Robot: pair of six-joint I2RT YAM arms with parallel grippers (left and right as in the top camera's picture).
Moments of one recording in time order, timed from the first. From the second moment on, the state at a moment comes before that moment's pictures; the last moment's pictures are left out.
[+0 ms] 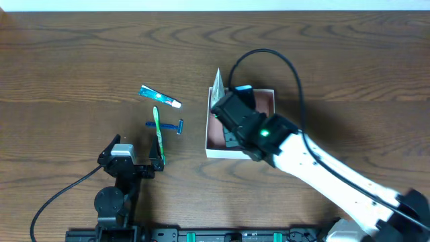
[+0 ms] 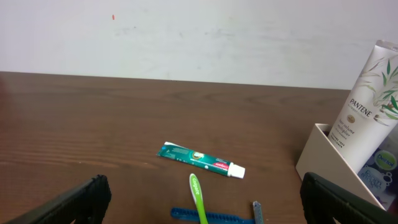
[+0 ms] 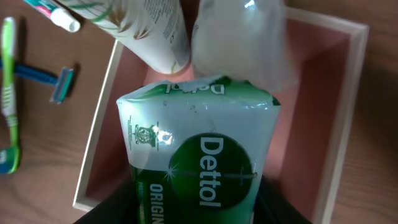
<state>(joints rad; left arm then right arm) -0.01 0.01 0.02 -0.11 0.07 -0.09 0.84 1.57 1.26 -0.82 0.30 0.63</state>
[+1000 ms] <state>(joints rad) -0.01 0.02 0.02 -0.11 0.07 -0.09 1.04 1.75 1.26 -0.77 0.63 0.88</state>
